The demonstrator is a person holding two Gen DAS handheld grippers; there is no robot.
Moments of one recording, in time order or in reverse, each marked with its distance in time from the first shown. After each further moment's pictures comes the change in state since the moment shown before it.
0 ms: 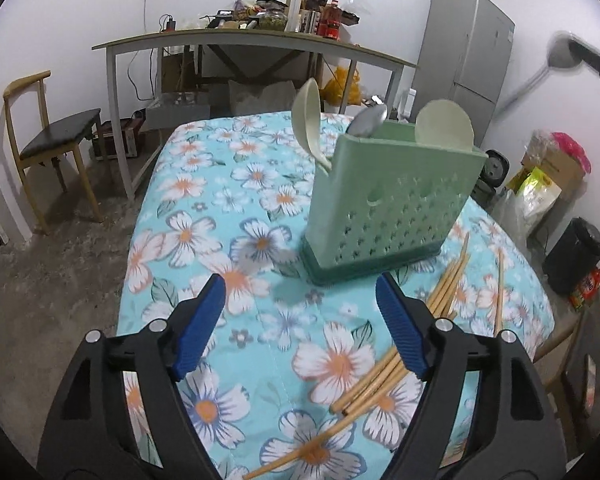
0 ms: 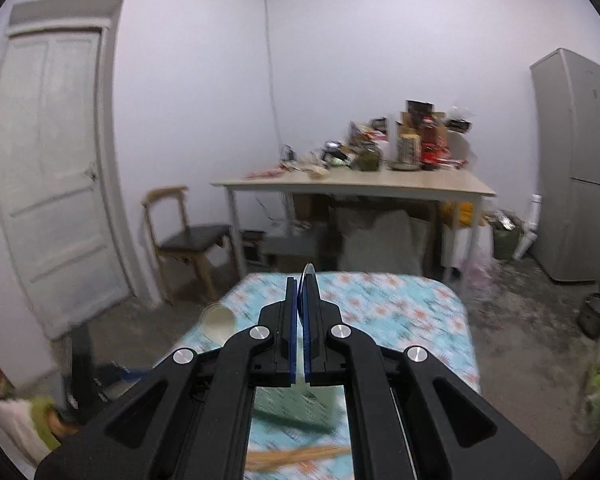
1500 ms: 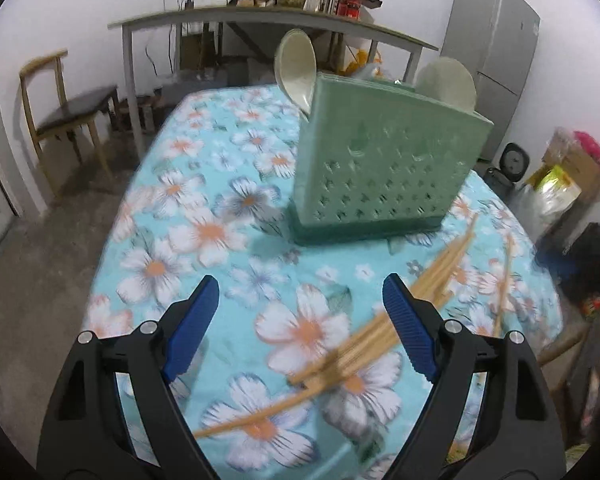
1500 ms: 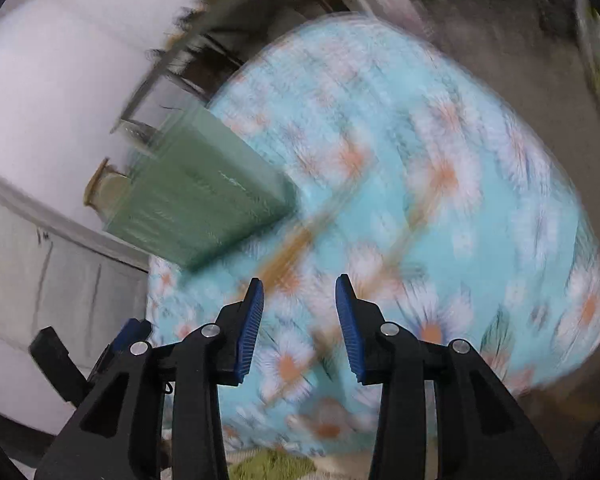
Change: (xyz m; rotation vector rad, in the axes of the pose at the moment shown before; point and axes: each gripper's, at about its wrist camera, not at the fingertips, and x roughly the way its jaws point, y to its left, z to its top) left arm 0.015 -0.037 -0.021 -0.072 0.080 0.066; right arm 0.042 -0.094 -0.215 0.781 0.584 -0.058
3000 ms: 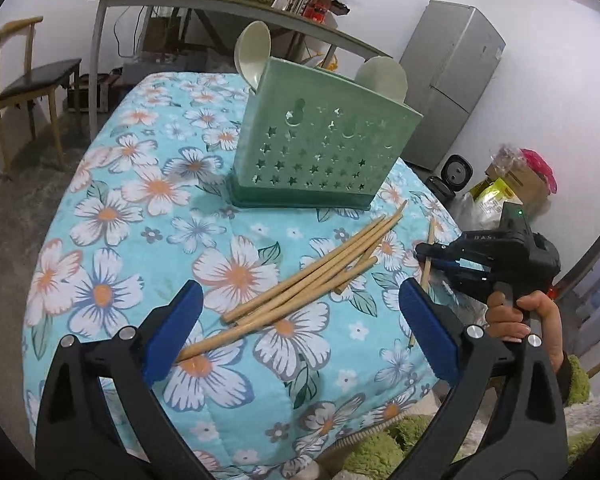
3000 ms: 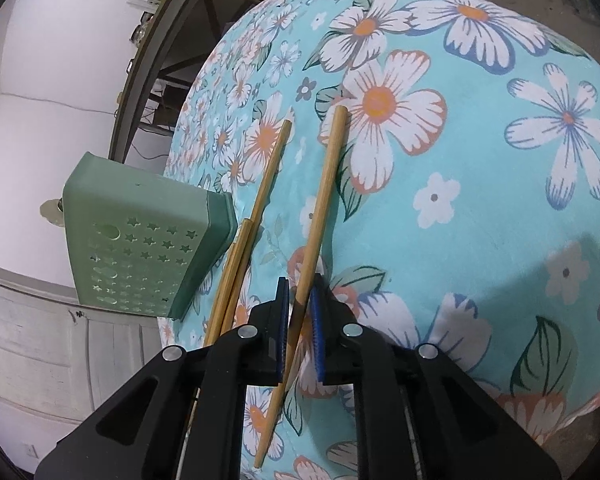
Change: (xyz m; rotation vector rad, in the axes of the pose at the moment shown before) left arm -0.028 -0.001 -0.030 -0.056 -0.012 -0.236; right arm 0.050 -0.050 0.005 0.275 -0.050 0.115
